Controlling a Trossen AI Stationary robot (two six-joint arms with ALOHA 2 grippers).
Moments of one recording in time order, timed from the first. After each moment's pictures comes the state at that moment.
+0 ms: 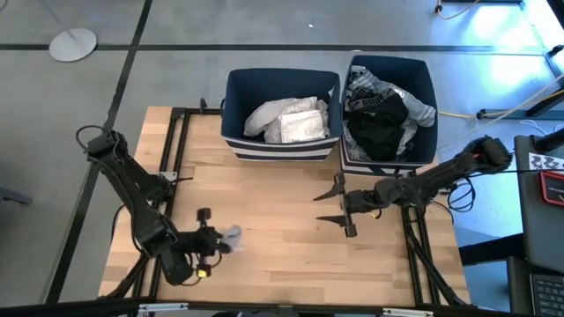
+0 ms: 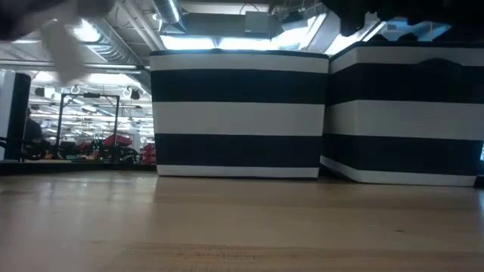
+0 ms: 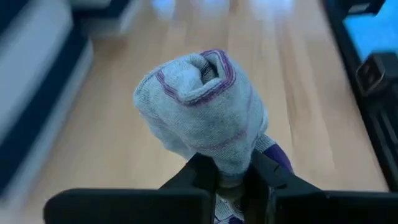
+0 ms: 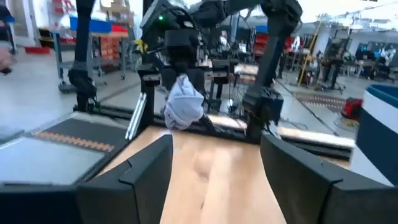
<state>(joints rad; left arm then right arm) -0.92 1.40 1.04 -0.69 -0.82 -0.73 0.33 1.21 0.47 0.79 0.12 -0.11</state>
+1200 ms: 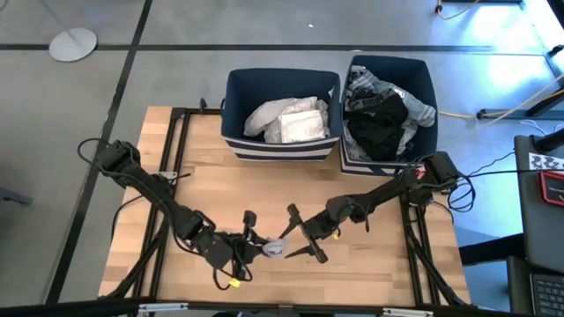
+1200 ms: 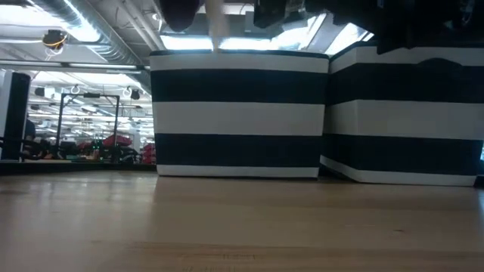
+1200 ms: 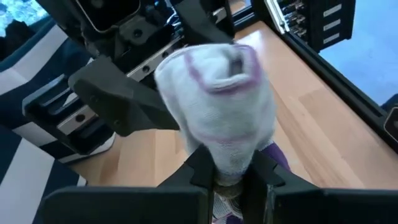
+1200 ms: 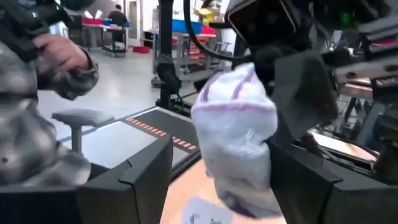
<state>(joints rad) -0.65 1.58 1.04 0.02 -0.66 0.14 0.33 1.80 0.86 0.98 -0.28 -0.11</state>
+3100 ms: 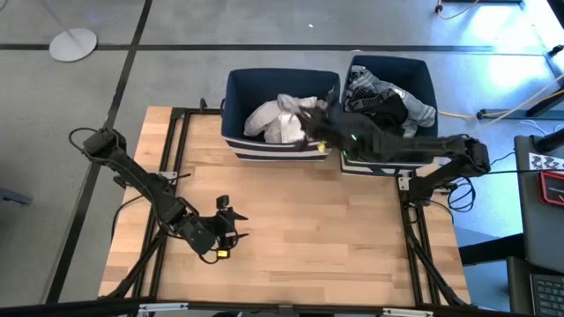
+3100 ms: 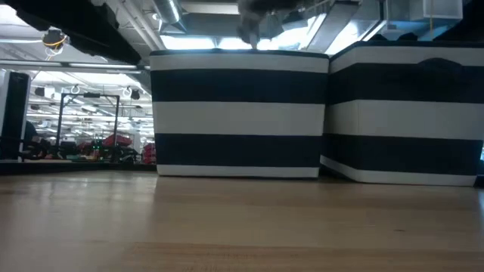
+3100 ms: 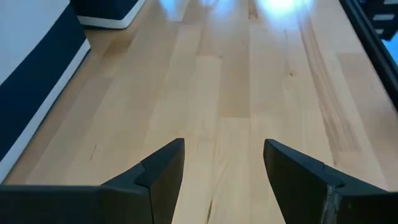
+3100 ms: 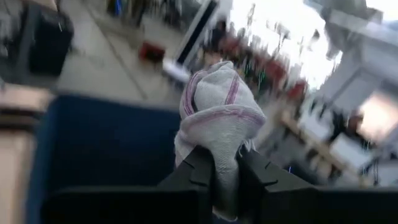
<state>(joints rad) -0.68 1.34 0.75 -0.18 -0.70 -0.46 -0.12 1.46 1.25 0.24 0.52 -0.53</state>
